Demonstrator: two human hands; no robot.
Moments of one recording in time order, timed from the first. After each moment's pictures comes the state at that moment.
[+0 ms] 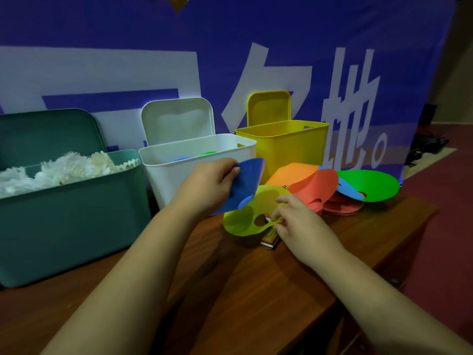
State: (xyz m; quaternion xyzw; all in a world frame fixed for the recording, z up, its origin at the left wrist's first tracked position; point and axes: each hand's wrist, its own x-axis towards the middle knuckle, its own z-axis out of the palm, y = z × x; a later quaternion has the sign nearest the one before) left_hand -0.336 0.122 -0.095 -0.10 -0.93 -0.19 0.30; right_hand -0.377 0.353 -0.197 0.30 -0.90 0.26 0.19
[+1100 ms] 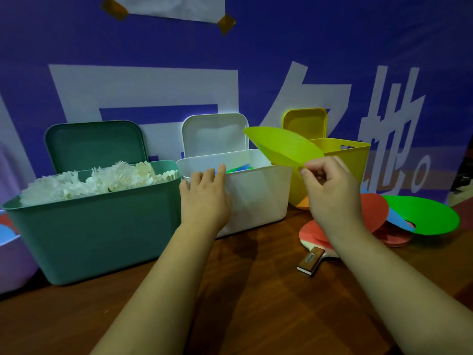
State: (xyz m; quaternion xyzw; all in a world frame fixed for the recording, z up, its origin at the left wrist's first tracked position) left_hand -0.347 0.050 -0.120 0.16 -0.93 0.04 0.33; right_hand -0.400 0.294 -0.107 0.25 -0.72 0.52 0.40
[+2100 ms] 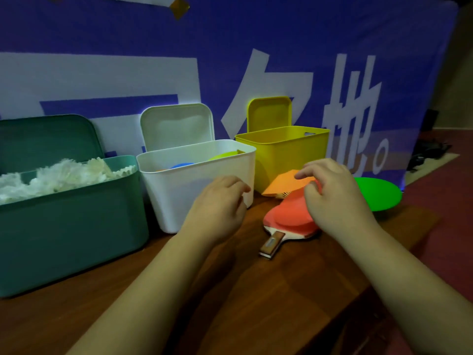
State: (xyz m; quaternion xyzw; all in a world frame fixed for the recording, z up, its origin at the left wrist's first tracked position) left_hand -0.348 0.138 -0.132 -0.14 -0.93 -0.07 0.32; right_hand -0.385 0.388 -0.121 0.22 -0.85 0.34 0.33
